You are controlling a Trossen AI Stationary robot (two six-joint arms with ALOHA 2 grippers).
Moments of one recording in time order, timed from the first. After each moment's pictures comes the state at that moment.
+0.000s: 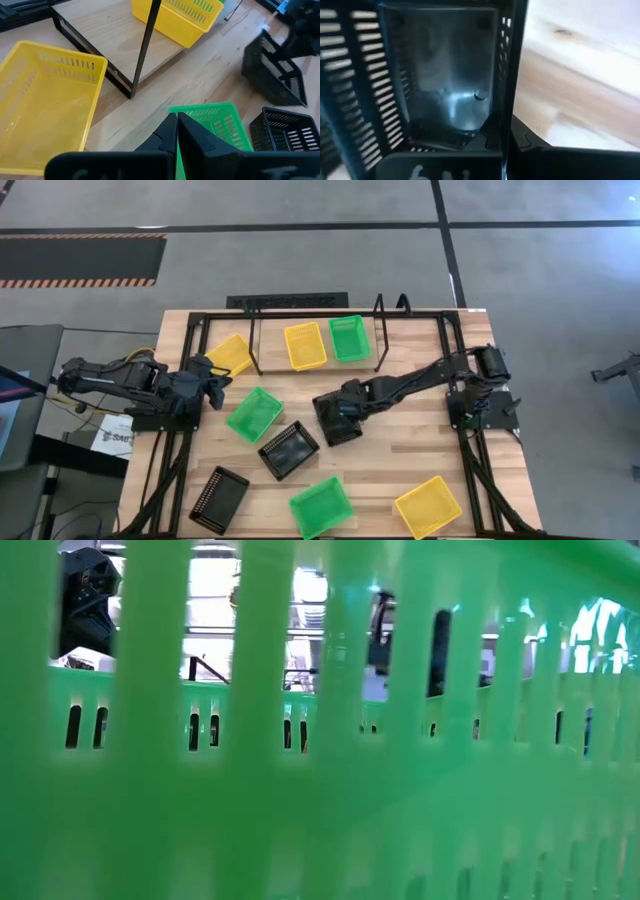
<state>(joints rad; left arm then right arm) -0.16 0.40 0.51 -0.88 -0.50 -0.82 0.10 1.84 1.21 -0.68 0.15 1.25</state>
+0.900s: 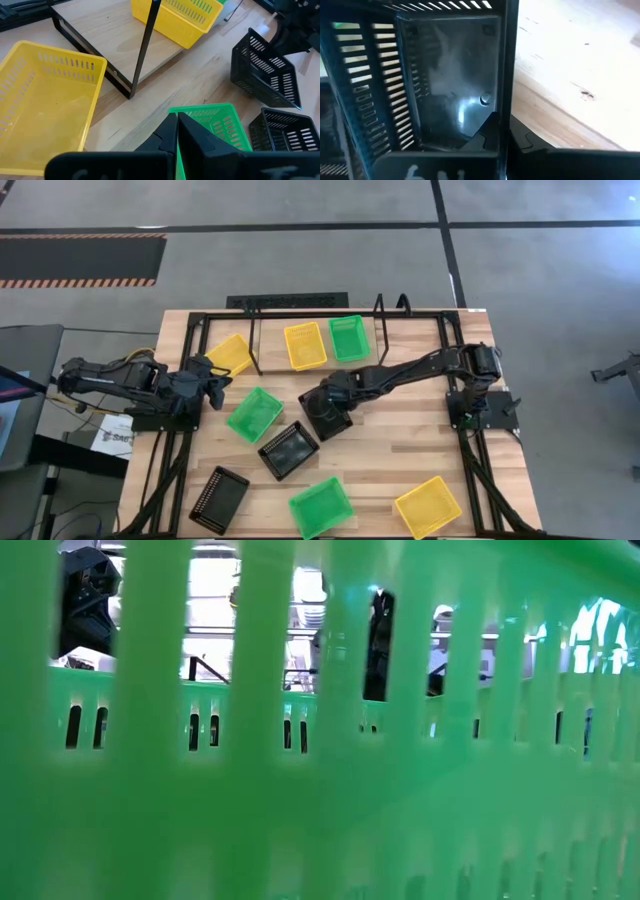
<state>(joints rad) -0.16 0.40 0.51 -0.88 -0.50 -0.83 0.03 1.89 1.34 -0.66 0.09 1.04</state>
